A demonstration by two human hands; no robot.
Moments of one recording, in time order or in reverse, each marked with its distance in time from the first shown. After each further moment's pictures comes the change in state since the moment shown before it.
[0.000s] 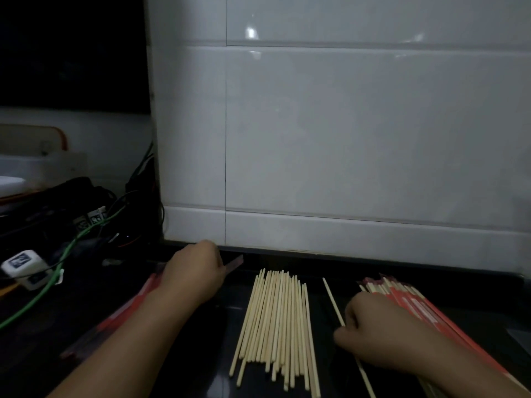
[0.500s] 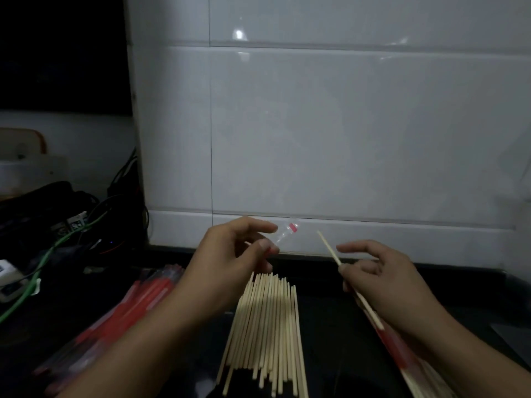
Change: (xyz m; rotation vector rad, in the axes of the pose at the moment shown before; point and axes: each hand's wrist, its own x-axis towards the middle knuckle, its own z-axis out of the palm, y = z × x) left_hand -0.042 0.048 -0.017 -0.945 -0.022 0.408; right_hand 0.006 0.010 -0.018 1.002 0.413 -0.016
